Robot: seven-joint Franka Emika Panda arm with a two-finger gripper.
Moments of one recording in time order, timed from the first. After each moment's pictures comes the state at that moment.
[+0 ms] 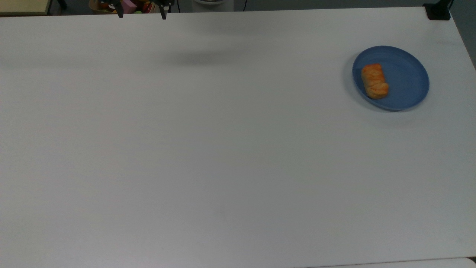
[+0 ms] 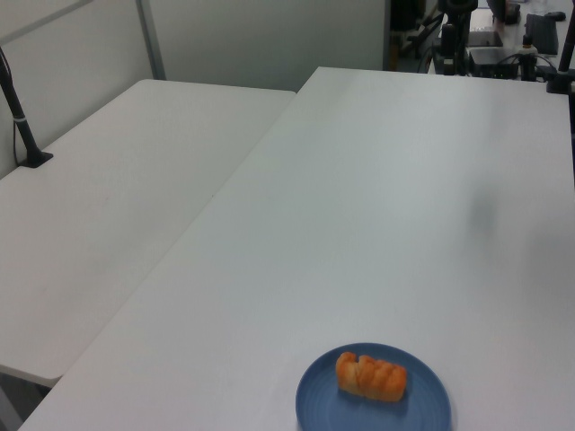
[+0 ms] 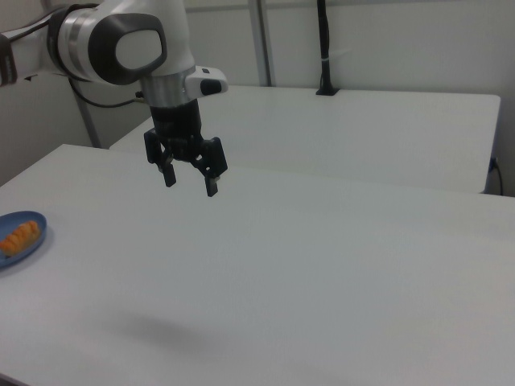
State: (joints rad) arm 0.14 0.03 -0.27 -1.65 -0.01 1.64 -0.16
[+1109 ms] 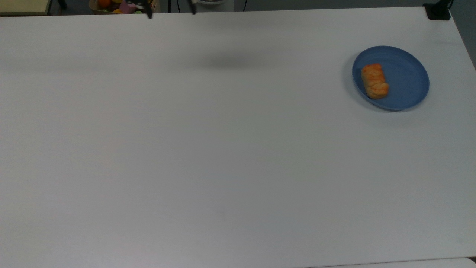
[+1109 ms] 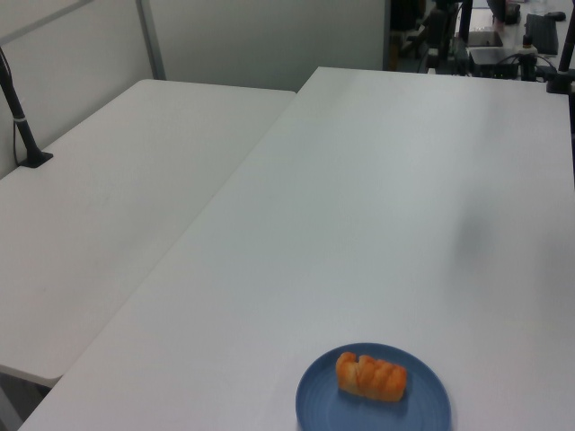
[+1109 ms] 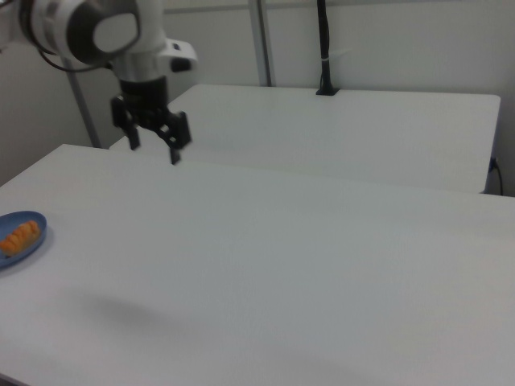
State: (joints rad) arm 0.19 0.03 -0.24 -1.58 0.17 1.64 -0.11
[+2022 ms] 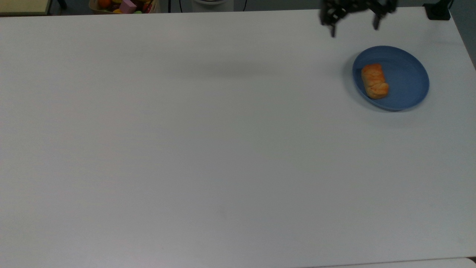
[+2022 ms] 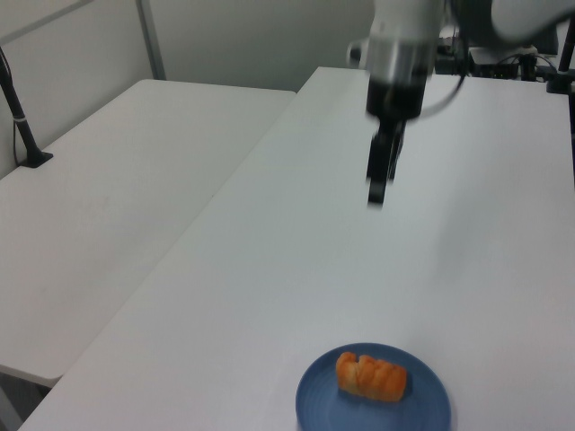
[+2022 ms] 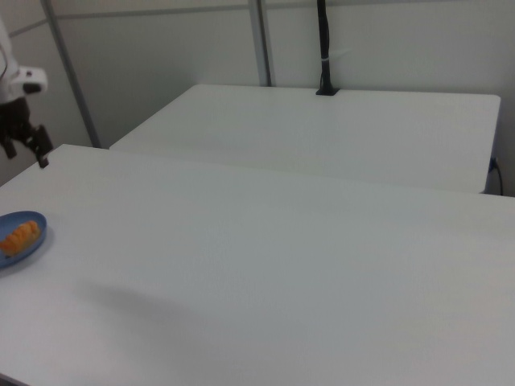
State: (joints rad) arm 0.79 0.26 -0.23 -1.48 0.18 1.87 0.39
